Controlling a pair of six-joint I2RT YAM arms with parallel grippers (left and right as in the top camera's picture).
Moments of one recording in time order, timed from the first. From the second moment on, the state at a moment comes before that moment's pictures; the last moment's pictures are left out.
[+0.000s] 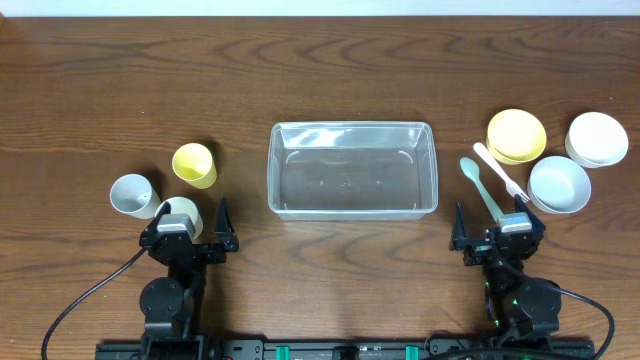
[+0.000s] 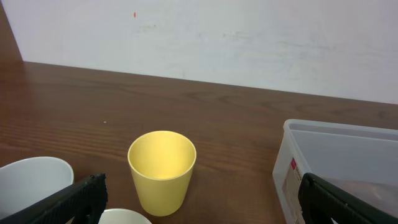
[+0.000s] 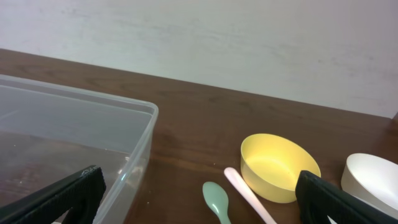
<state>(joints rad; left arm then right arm) -0.01 0.01 0.02 -0.11 -0.01 -0.12 0.09 0.01 0.01 -0.07 -0.01 -0.09</state>
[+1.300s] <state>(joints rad) -0.01 0.66 0.85 -0.78 0.03 -0.18 0.09 0.55 0.71 -0.74 -0.04 0.03</state>
